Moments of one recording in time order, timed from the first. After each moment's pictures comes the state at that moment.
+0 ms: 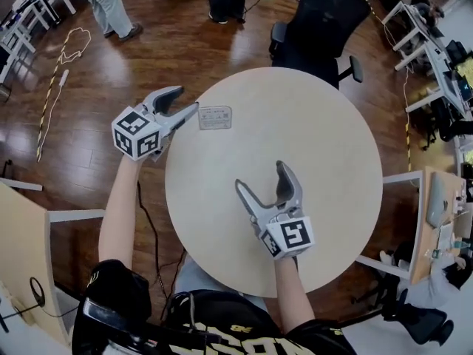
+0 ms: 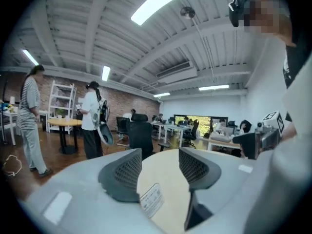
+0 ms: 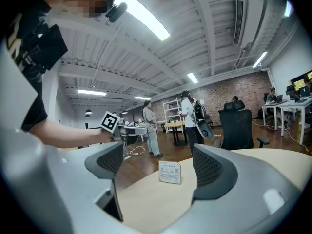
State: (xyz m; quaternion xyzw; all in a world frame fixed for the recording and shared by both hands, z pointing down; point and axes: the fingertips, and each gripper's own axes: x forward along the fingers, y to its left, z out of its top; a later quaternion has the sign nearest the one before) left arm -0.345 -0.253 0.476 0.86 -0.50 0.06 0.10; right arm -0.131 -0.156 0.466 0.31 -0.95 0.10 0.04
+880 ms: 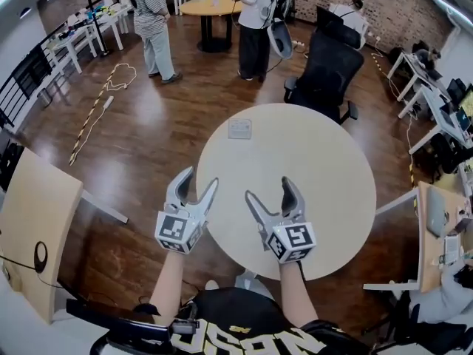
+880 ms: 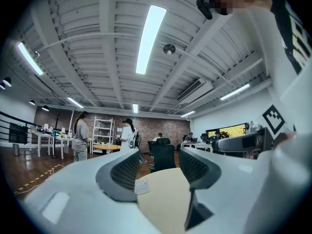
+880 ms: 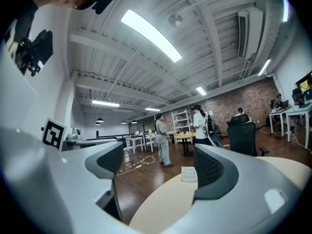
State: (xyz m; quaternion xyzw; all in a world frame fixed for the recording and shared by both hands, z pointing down) left arm -0.211 0.097 0.356 0.72 -0.70 0.00 -0.02; right arm -0.072 0.040 0.355 0.26 -0.96 0.07 -0.02
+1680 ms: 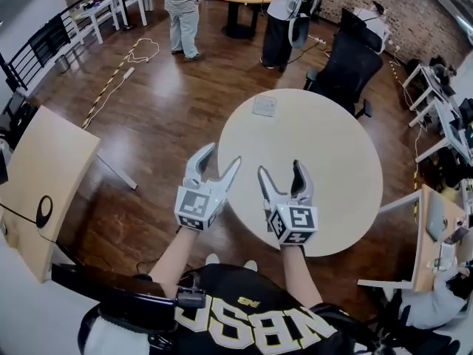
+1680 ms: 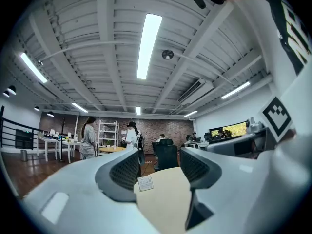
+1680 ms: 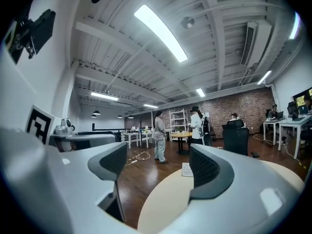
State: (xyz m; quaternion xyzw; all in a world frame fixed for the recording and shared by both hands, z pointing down) left arm -0.193 0.177 0.344 0.70 -0.71 0.00 -0.04; right arm -0.079 0.119 0.352 0.29 -0.96 0.03 0.01
